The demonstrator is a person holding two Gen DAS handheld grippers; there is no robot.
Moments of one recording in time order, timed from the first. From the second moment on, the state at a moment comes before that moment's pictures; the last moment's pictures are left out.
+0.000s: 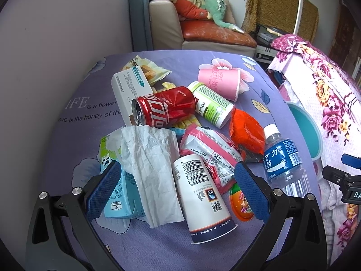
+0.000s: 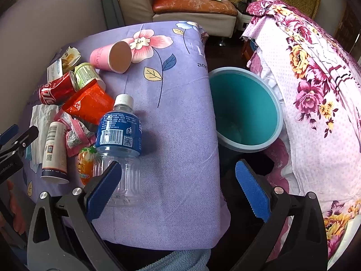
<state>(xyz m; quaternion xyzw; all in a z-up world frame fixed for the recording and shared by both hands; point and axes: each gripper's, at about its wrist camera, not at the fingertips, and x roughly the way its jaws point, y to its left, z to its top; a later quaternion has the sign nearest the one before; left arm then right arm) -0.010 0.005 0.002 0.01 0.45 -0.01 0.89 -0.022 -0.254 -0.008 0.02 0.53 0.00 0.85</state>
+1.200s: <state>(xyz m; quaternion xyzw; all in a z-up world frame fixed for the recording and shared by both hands) -0.009 0.003 -0.009 0.00 0.47 -0.04 0.88 -0.012 -0.236 -0.005 0.01 0.55 0.02 0.83</state>
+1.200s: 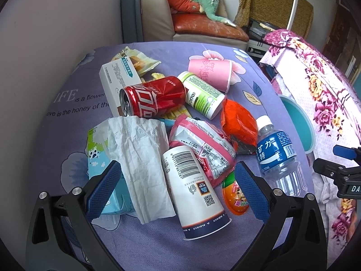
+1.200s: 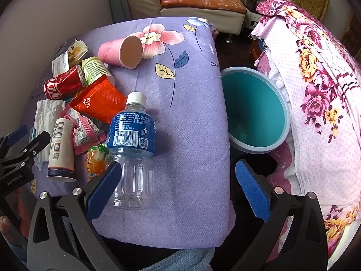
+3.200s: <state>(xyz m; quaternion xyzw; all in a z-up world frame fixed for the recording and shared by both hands) 0.013 -0.024 0.022 -0.02 0.51 -0.13 0.85 0.018 -0.261 -0.022 0.12 0.55 0.15 0.81</state>
